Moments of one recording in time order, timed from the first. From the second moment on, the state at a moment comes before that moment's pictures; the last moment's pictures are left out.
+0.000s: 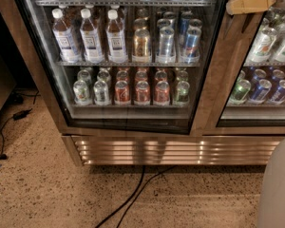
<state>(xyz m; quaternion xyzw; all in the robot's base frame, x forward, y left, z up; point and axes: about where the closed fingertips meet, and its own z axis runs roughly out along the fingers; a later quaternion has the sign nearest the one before) 0.657 -0.246 1.038 -0.41 0.74 0.27 0.45</state>
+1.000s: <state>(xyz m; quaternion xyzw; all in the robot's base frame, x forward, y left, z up) 0.639 -0.248 1.041 -0.40 0.75 0.28 0.44</state>
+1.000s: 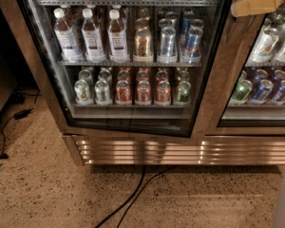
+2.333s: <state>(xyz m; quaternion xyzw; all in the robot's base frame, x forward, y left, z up) 0.626 -0.244 1.041 -0.41 0.76 0.29 0.43</state>
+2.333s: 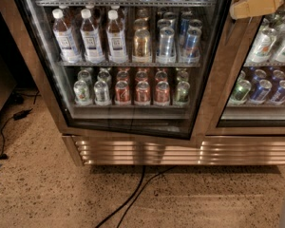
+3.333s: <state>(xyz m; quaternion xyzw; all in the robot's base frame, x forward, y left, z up) 0.628 -0.239 1.038 -0.41 0.76 0.29 0.42</state>
